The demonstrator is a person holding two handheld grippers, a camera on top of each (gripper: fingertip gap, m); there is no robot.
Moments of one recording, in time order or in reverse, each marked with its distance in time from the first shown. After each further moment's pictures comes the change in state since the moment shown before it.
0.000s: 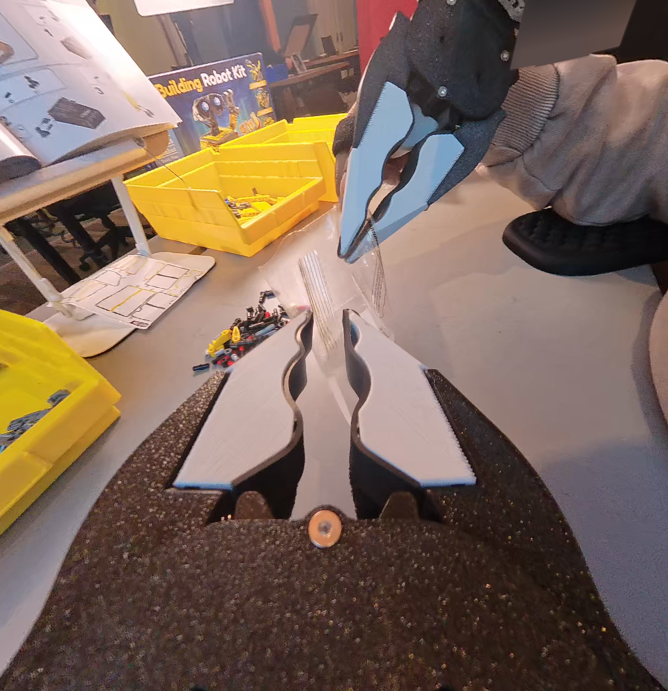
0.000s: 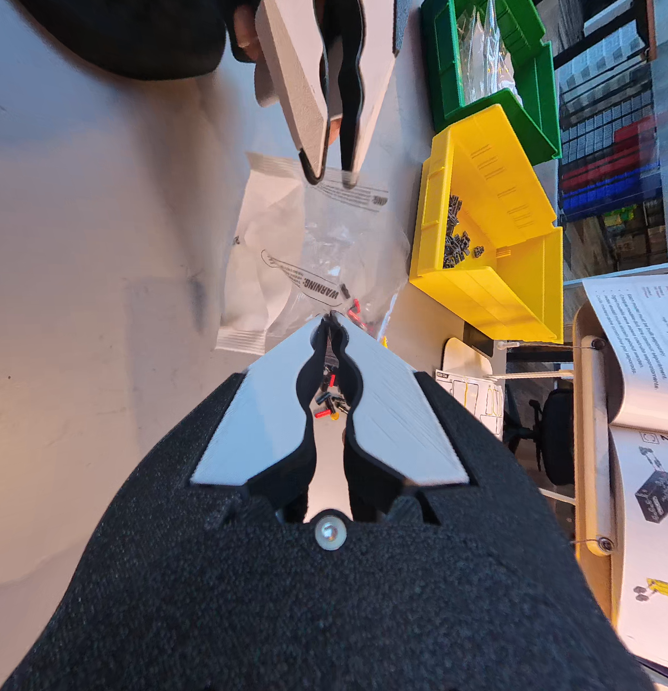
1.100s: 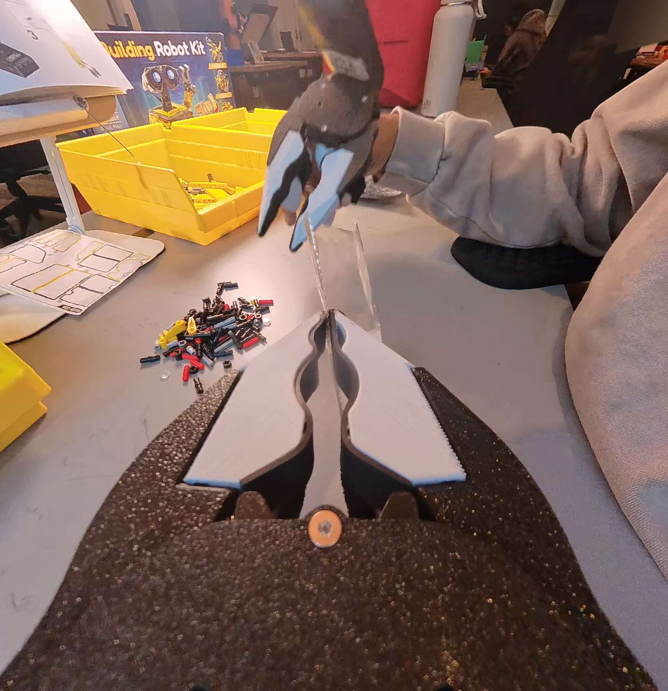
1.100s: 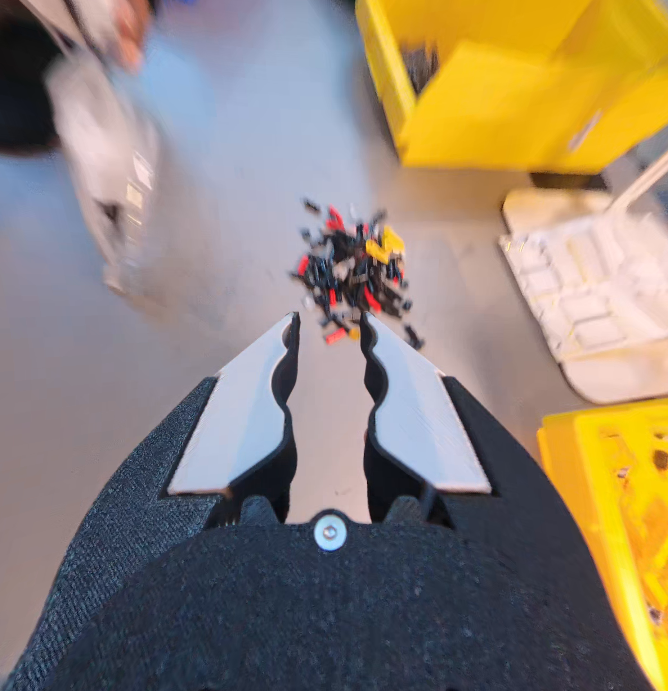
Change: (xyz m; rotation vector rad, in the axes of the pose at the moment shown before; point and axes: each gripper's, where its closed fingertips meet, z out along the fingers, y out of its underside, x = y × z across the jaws) left arm 0.012 0.000 -0.005 0.001 0.135 -0.133; right arm 0.020 0.098 0.000 0.048 -0.110 0.620
